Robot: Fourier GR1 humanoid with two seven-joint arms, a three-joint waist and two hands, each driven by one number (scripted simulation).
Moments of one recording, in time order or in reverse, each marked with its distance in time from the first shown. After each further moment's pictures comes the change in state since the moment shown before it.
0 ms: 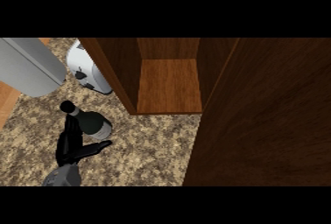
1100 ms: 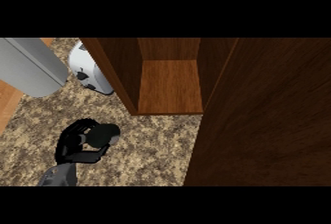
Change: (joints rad) left arm -0.016 0.061 -0.107 0.044 -0.066 -0.169 -0.197; right arm 0.038 -0.053 0.002 0.004 -0.015 -0.035 -0.080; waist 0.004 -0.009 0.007
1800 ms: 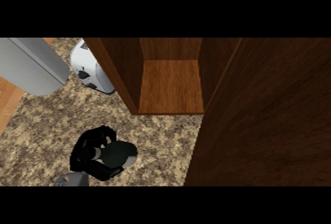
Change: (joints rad) left arm 0.150 -0.087 -0.163 -0.321 0.008 -0.106 0.196; right arm 0.048 -0.047 0.021 -0.006 -0.003 -0.029 -0.044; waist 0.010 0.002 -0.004
